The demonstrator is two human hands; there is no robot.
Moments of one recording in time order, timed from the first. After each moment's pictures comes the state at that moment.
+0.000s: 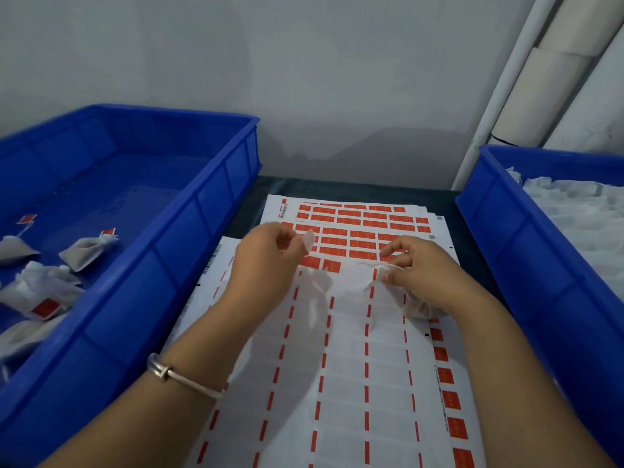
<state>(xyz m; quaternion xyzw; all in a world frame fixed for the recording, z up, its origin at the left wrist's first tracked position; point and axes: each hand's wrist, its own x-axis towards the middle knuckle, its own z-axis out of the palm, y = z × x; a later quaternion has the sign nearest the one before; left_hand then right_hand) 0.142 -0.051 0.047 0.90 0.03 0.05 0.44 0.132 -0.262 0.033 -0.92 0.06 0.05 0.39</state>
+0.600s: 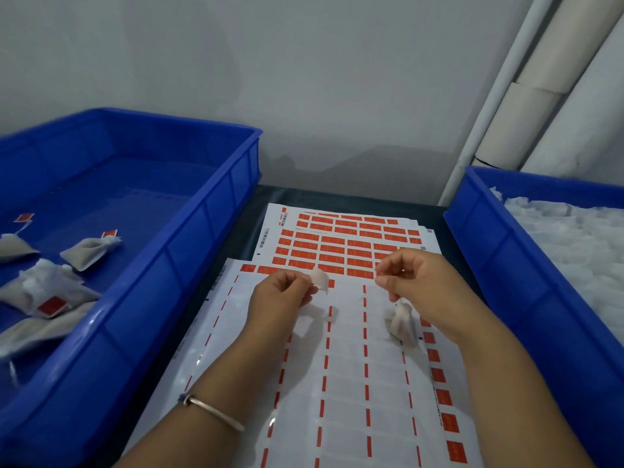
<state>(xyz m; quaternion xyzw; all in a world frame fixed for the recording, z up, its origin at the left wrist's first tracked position) 0.121 -0.052 -0.002 0.73 0.14 -0.05 0.67 0.096 -0.241 0.053 -0.89 0.05 -0.03 0.45</state>
